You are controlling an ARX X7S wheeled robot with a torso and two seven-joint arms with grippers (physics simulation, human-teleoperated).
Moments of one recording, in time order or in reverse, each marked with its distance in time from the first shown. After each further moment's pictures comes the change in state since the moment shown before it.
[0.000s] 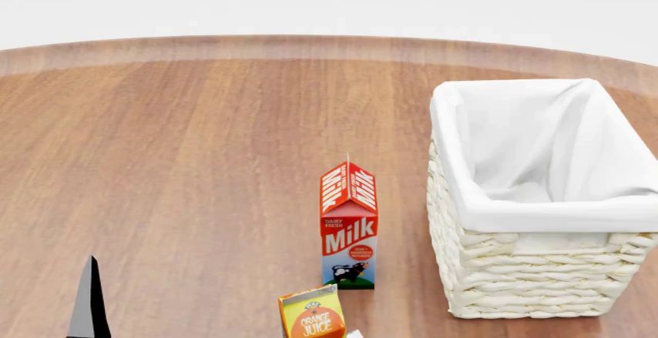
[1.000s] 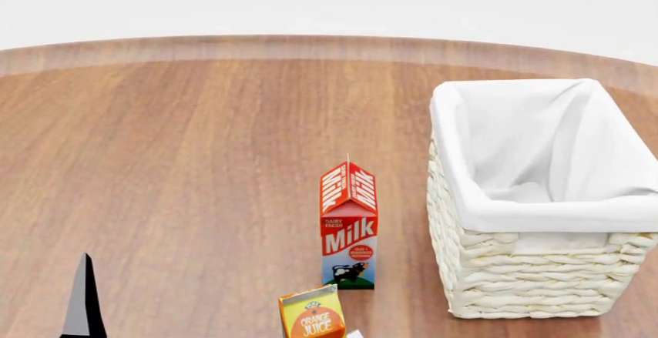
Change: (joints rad) left arm 0.005 0.022 -0.019 0.005 0.025 -0.002 0.024; right arm -0.064 -0.005 0.047 -0.032 -0.053 -0.178 -0.024
